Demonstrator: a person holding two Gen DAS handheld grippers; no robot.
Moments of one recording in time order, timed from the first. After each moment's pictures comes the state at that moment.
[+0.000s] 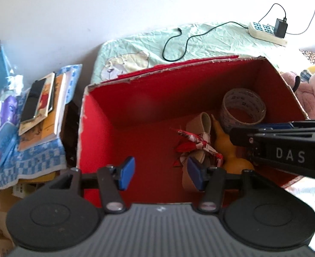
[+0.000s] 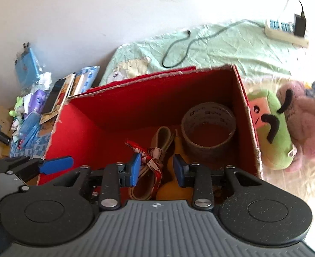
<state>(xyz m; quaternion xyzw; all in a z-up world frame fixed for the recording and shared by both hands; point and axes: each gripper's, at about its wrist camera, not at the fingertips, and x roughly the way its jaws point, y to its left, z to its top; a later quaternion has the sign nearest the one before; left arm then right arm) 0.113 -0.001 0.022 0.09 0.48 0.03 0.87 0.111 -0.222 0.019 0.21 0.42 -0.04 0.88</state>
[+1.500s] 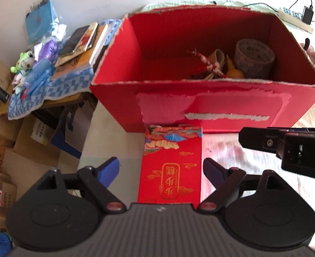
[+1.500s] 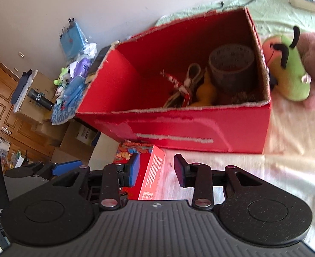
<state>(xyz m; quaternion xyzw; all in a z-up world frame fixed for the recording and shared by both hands) 0.003 -0.025 -0.014 0.04 0.52 0.16 0.84 0.026 -0.207 -0.008 0.26 0.44 0.10 0.85</state>
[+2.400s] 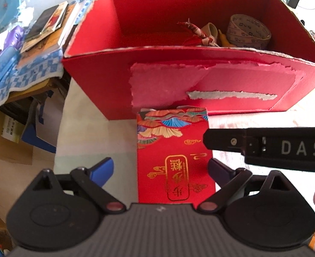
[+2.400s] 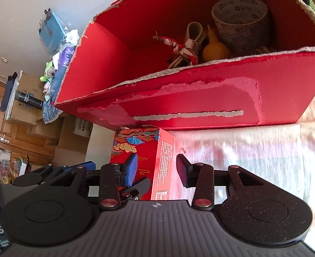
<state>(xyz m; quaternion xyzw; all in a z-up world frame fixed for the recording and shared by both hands) 0.014 0.016 -0.048 0.00 0.57 0.07 0.82 0.049 -0.184 -0.042 0.30 0.50 0.08 0.81</state>
